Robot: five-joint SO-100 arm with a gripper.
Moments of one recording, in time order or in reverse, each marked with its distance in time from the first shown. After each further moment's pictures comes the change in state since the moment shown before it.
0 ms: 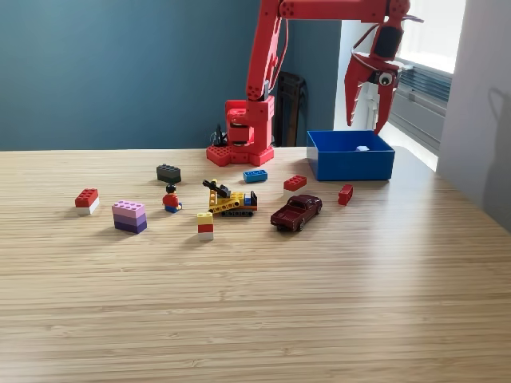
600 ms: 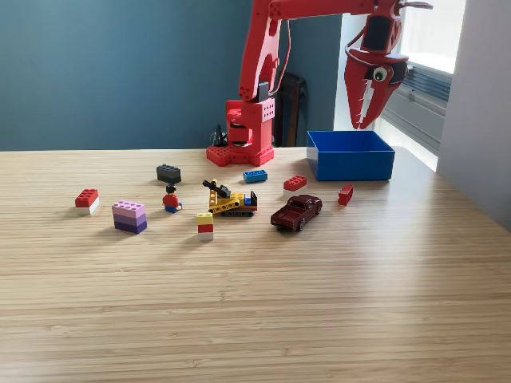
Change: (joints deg) arm 22.1 0.0 -7.9 0.1 -0.6
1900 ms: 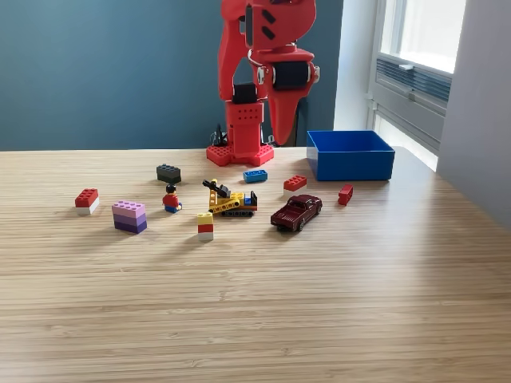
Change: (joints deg) arm 39.2 0.0 -3.7 -1.6 -8.0
